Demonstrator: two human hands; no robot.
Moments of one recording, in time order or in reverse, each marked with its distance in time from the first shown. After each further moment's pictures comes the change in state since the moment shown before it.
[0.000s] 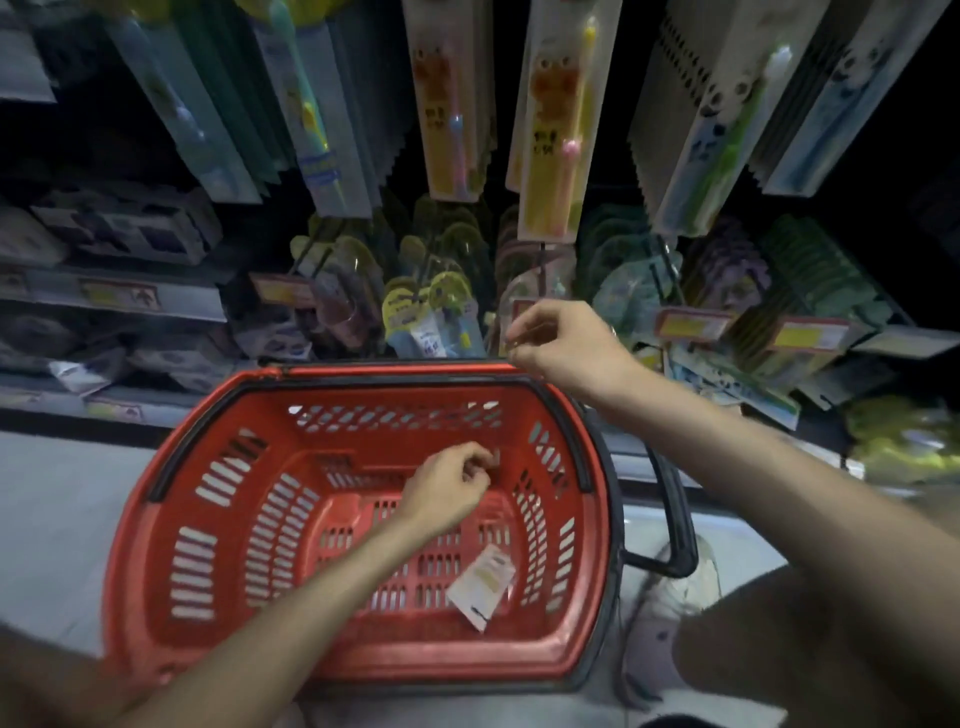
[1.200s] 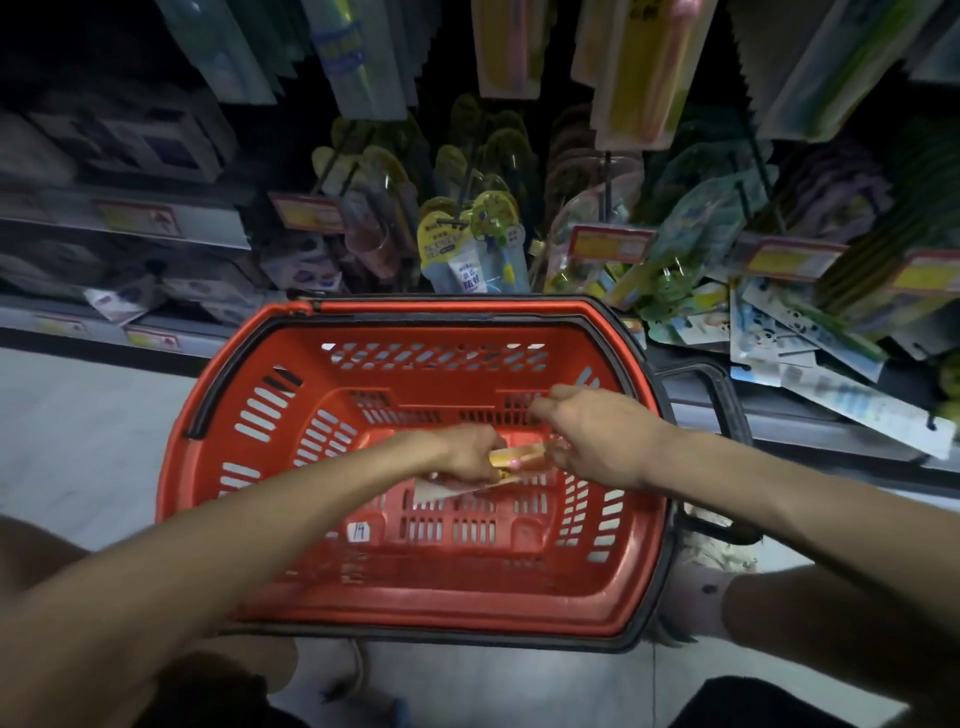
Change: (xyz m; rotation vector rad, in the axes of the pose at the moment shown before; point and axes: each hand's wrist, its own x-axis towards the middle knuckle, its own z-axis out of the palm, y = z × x) left_hand 0.023 -0.025 -0.016 0.411 -0.693 -0.029; right_hand -0.044 0.060 0.056 -0.849 -0.635 -0.295
